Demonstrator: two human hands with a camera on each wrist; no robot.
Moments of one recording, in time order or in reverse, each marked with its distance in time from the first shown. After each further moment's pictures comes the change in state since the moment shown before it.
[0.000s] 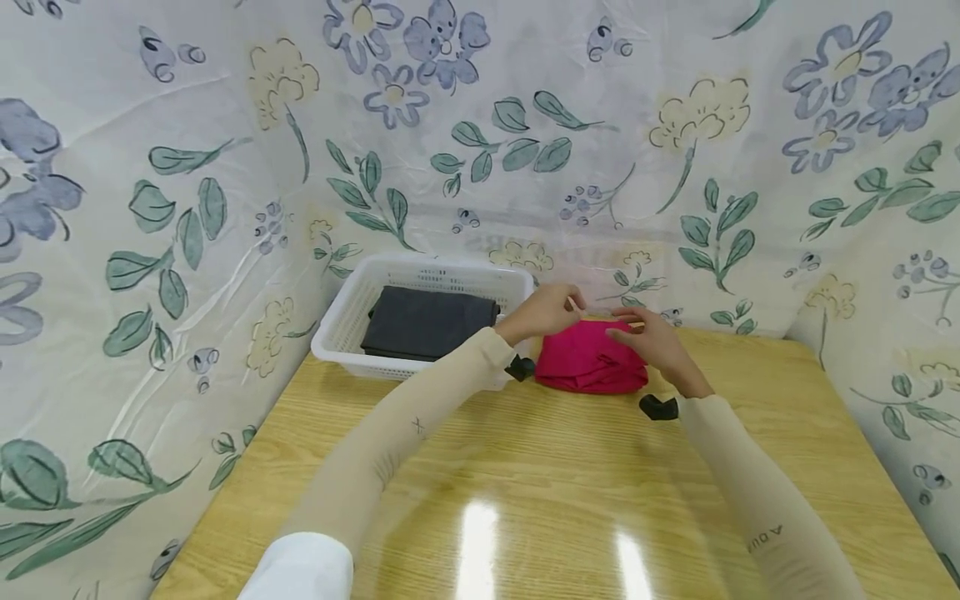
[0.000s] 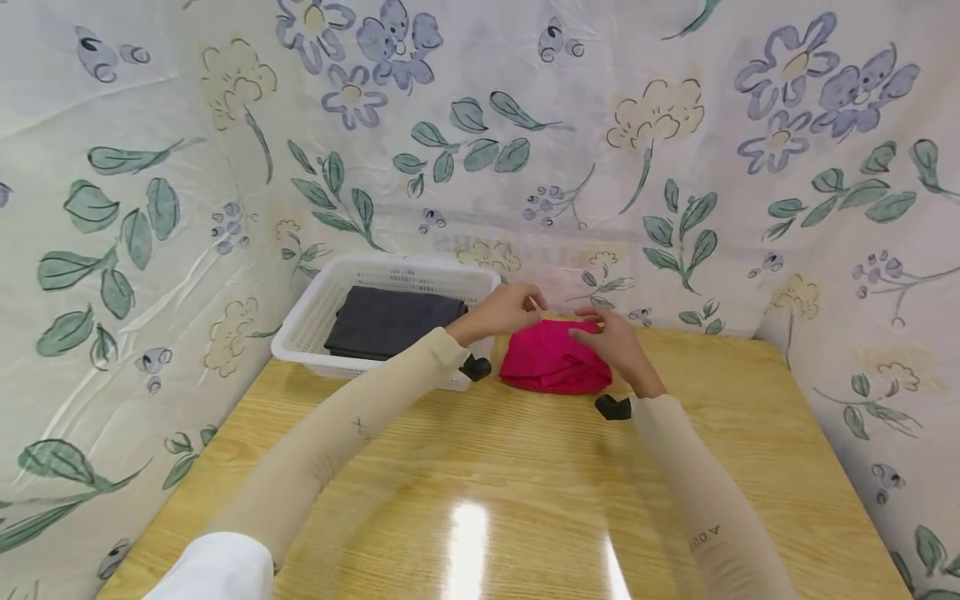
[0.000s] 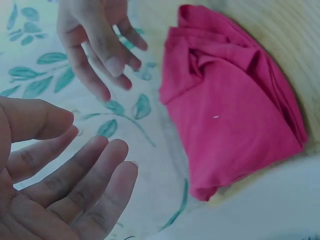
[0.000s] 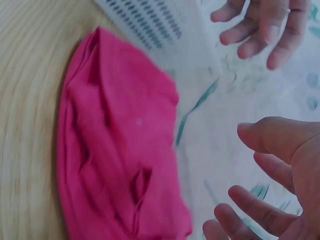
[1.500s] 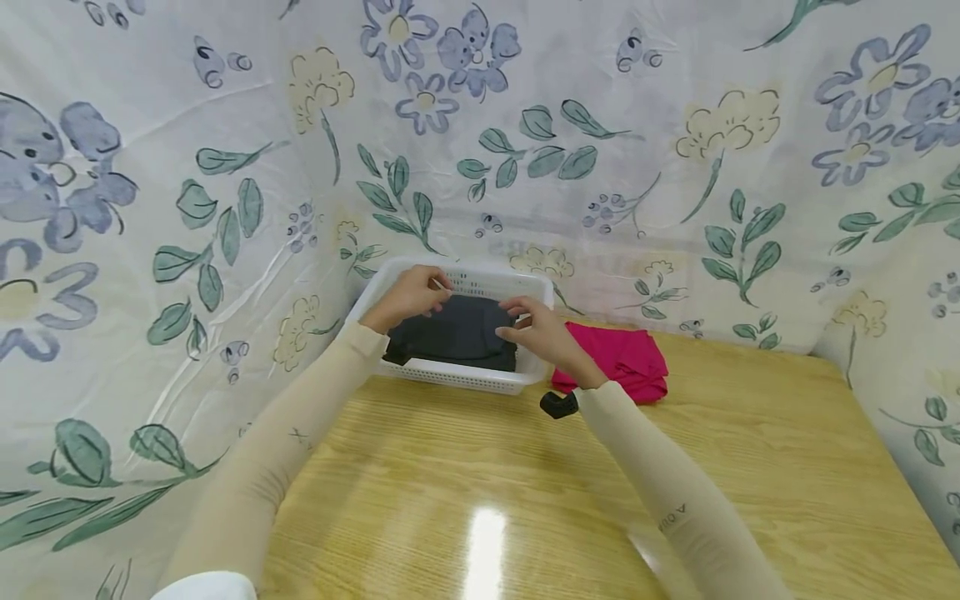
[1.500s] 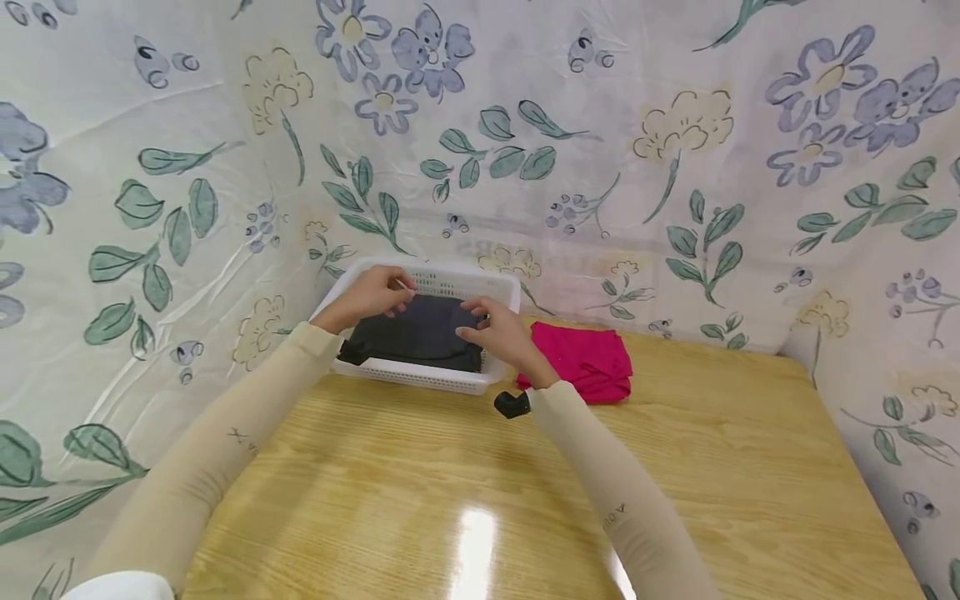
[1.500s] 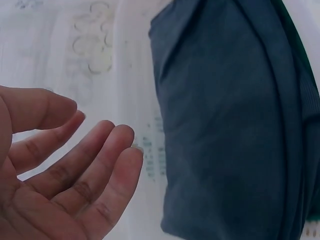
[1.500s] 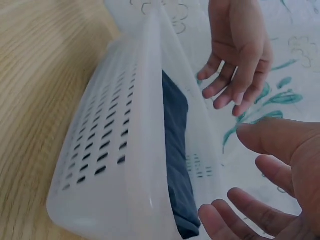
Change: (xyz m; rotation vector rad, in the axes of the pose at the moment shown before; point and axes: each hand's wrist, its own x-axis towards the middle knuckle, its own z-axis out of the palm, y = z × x) left_hand -0.126 -0.128 -0.130 -0.117 0.232 -0.279; right_hand 0.032 -0.131 0.134 0.118 -0.174 -0.253
